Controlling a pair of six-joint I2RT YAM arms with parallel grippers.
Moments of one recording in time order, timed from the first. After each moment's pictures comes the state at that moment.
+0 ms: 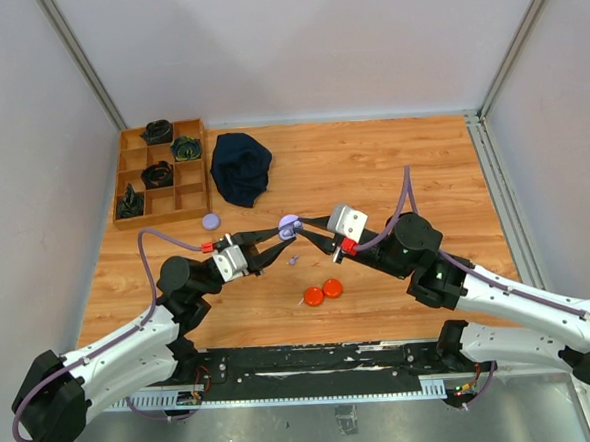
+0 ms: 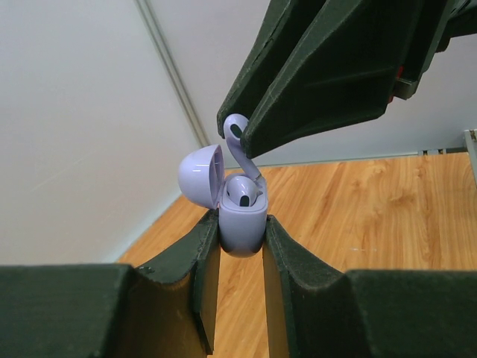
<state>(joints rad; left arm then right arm) -0.73 0.83 0.32 0.93 0.45 0.19 1.08 0.94 0.80 0.25 -0.07 -0.37</state>
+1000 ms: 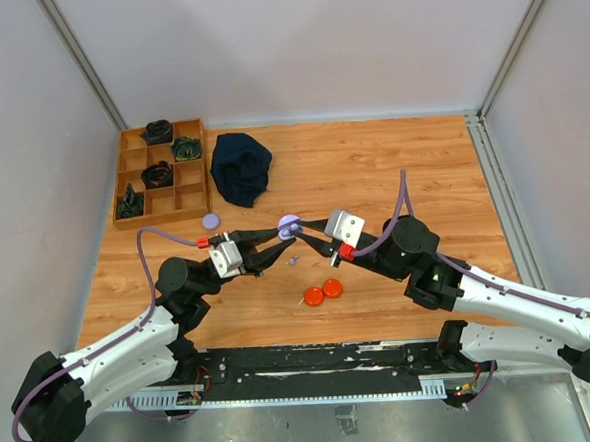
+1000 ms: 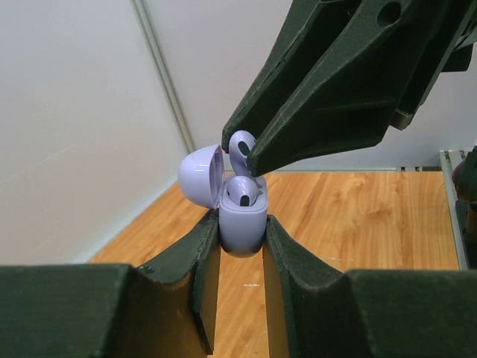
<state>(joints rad) -0.73 0.82 0.32 0.94 0.44 0.09 1.09 0.95 0.79 0.29 -0.07 -0.39</state>
